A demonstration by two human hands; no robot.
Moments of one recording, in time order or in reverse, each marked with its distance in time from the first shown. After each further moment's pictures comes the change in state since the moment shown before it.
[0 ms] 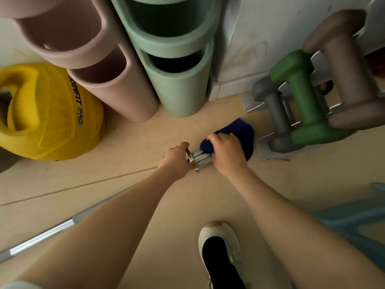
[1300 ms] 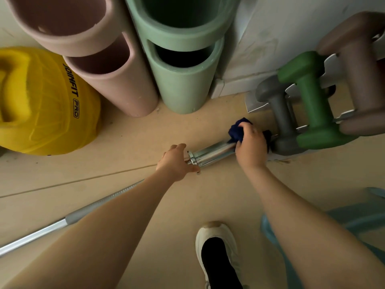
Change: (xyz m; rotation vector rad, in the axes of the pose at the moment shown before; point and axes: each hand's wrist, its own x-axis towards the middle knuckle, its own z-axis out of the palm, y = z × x) left_hand 0.002 -0.008 0.002 -0.049 -0.033 -0.053; right_hand 0.006 0.044 0.001 0.087 0.223 0.296
